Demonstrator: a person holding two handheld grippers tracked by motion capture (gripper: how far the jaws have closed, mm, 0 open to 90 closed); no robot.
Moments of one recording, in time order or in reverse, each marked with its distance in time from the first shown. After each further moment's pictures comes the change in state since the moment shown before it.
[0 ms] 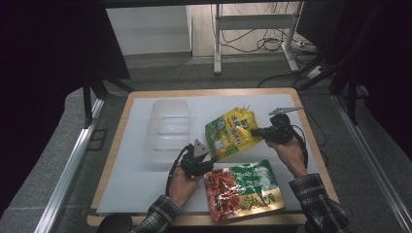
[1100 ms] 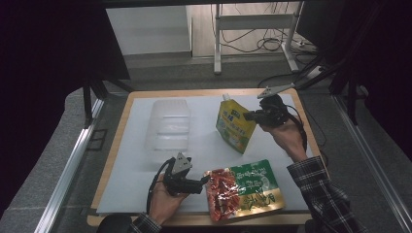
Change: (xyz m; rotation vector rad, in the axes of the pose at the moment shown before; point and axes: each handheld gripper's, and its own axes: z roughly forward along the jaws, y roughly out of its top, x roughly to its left) left arm -0.001 -0.035 -0.062 -0.036 -0.076 -0.012; right arm 0.045 0.071 -0.020 0.019 -0.054 -0.237
